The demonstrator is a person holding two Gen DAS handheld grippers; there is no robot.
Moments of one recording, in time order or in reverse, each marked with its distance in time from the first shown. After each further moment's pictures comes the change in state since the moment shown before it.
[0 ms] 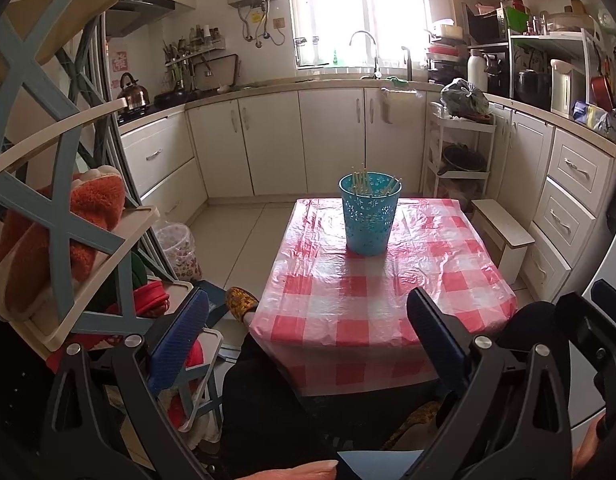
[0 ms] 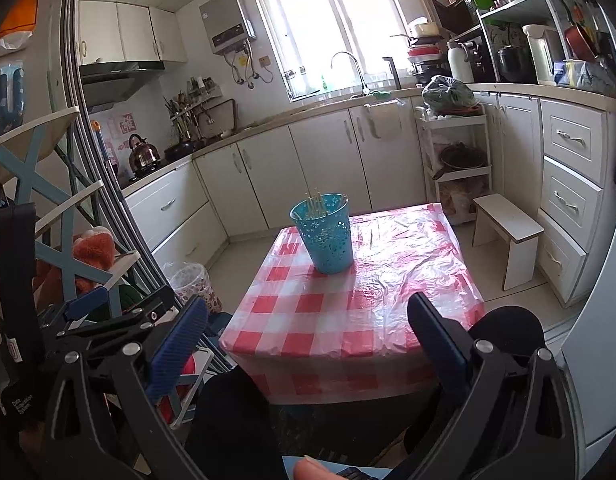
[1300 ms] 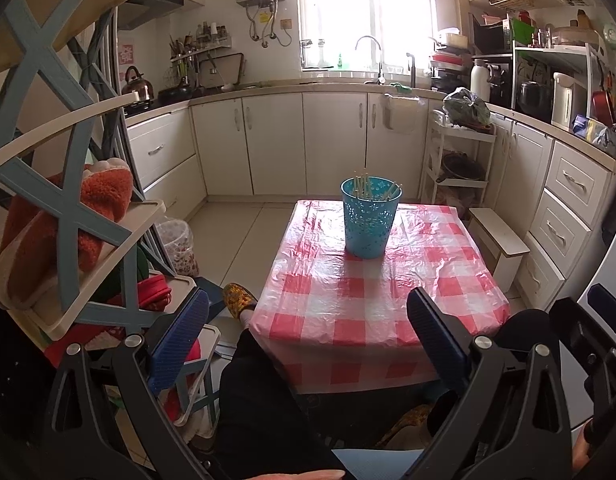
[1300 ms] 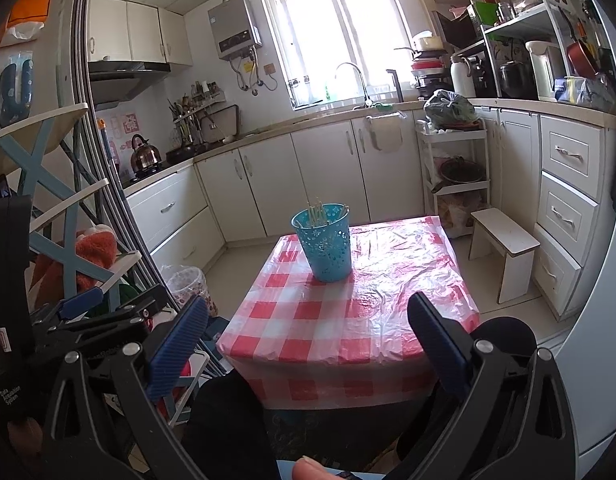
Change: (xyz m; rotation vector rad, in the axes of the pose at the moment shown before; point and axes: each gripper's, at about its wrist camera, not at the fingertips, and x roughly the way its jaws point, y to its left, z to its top) left arm -0.009 0.014 -0.001 -0.040 -0.005 -0.017; right arm -0.011 0.010 -0.001 -0.036 -0.034 -0.014
